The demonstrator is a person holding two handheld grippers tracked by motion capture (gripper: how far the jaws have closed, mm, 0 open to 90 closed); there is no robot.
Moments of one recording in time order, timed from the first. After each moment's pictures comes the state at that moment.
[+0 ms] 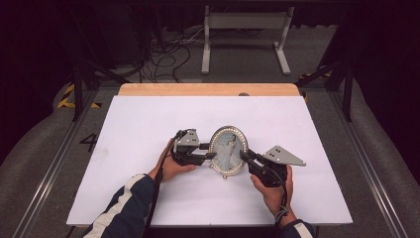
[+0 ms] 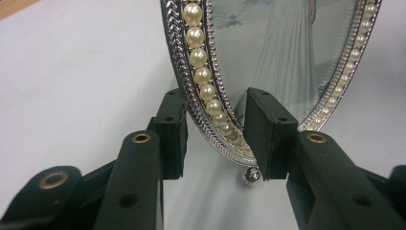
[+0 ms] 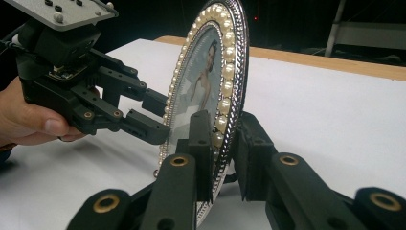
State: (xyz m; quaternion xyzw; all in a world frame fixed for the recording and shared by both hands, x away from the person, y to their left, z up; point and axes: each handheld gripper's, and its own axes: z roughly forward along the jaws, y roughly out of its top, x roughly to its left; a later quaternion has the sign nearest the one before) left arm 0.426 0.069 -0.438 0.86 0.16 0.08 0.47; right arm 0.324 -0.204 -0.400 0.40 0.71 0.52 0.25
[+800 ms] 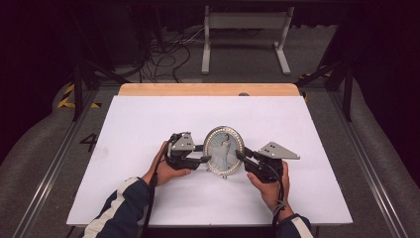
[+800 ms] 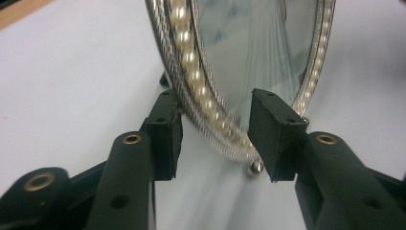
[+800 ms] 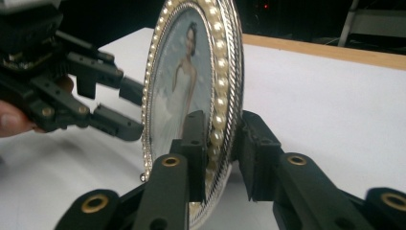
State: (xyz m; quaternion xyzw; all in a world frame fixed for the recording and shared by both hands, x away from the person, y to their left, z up) left arm 0.410 0.081 -0.430 0.86 0.16 0.10 0.47; right arm 0.337 -0.199 -0.404 0.40 0.73 0.50 0.22
